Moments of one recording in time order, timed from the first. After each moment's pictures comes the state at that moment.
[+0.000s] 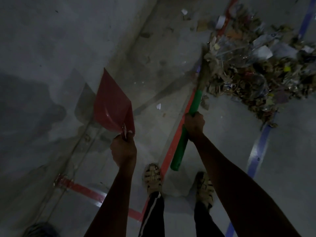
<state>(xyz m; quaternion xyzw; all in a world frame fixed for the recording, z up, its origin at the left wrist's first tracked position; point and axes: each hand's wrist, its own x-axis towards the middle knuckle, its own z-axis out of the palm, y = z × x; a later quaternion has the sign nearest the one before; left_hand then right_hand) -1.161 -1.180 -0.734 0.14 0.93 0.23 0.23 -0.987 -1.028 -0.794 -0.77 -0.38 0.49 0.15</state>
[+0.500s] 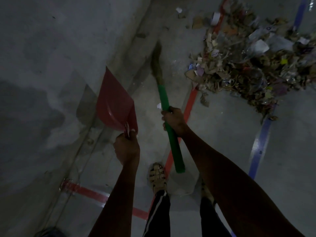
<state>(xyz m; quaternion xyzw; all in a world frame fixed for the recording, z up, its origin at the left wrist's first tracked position) -1.170 -1.174 -0.728 0.15 0.93 0.23 0.25 -1.052 -1.045 -0.790 -0.64 -0.37 0.66 0.14</state>
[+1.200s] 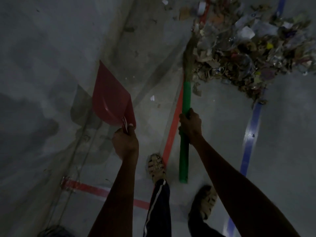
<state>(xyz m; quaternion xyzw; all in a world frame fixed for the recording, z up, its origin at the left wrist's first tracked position) -1.148 -1.201 -0.718 0.19 0.92 0.22 0.25 -0.963 -1.109 -0.767 -0.72 -0.39 0.54 0.19</state>
